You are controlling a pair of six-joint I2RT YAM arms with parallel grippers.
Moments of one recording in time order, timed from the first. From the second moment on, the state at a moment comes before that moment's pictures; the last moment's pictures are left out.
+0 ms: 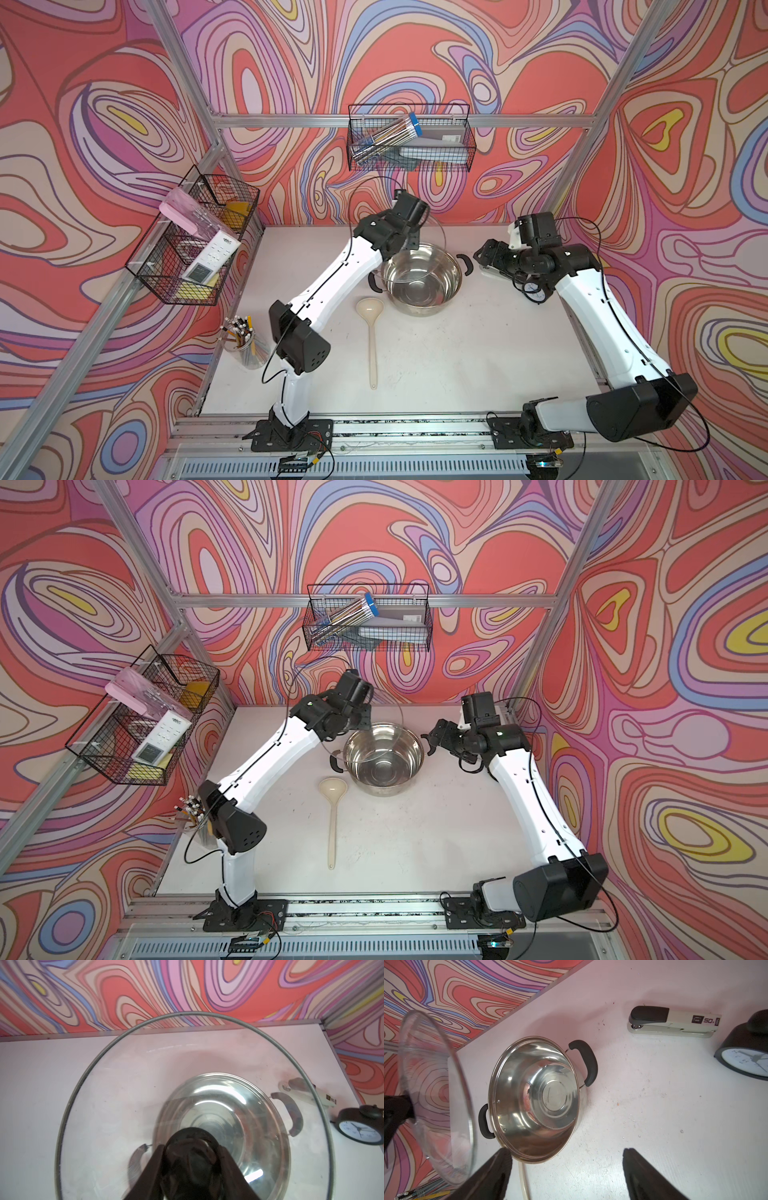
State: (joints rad) left arm -0.64 1.92 2.15 -1.01 -0.37 -0.47; right arm 0.17 1.40 1.51 -0.98 -0.15 0.56
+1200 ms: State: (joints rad) left arm -0.09 1.99 1.52 -0.68 -0.28 -0.53; right arm 0.43 1.79 1.78 -0.94 -0.22 0.50
